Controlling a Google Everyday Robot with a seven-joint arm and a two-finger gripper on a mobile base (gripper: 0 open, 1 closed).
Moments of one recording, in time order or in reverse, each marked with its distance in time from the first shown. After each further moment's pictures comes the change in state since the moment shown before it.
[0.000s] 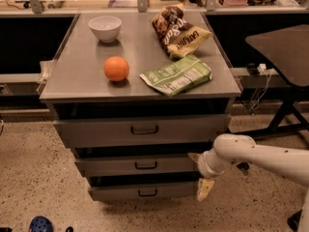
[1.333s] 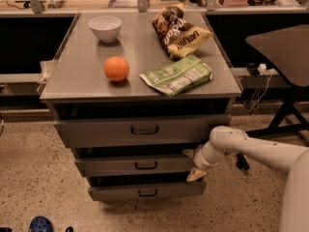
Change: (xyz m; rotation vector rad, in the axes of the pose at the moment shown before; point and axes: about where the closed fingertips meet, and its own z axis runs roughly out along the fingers) arm -0.006 -0.036 0.025 -0.023 -0.072 -0.038
